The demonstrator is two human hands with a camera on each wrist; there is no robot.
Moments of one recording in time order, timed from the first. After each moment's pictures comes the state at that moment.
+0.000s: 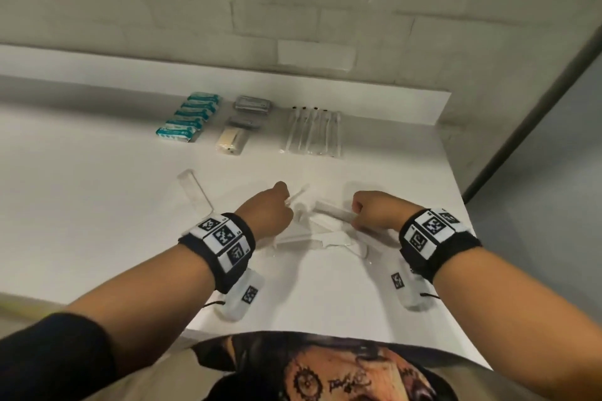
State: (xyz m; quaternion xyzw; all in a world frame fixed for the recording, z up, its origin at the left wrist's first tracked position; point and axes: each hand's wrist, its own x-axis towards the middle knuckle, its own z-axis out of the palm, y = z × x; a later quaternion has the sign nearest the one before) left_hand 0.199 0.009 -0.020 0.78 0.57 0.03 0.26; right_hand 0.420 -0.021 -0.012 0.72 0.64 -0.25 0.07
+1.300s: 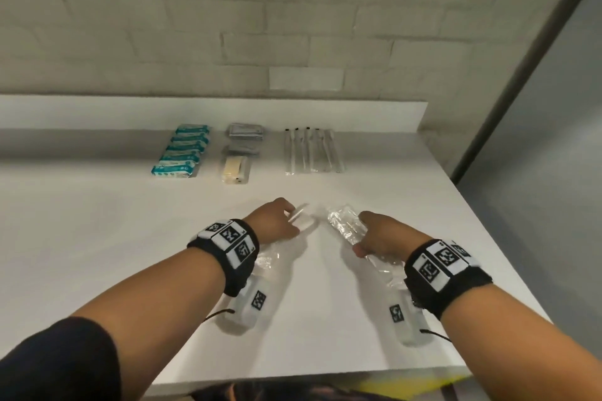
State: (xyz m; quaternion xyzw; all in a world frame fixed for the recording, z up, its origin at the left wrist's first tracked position) left_hand 0.145 0.078 -0.036 0.80 0.48 0.01 0.35; right_hand 0.344 -0.040 -0.012 0.81 0.51 -0.28 -0.01
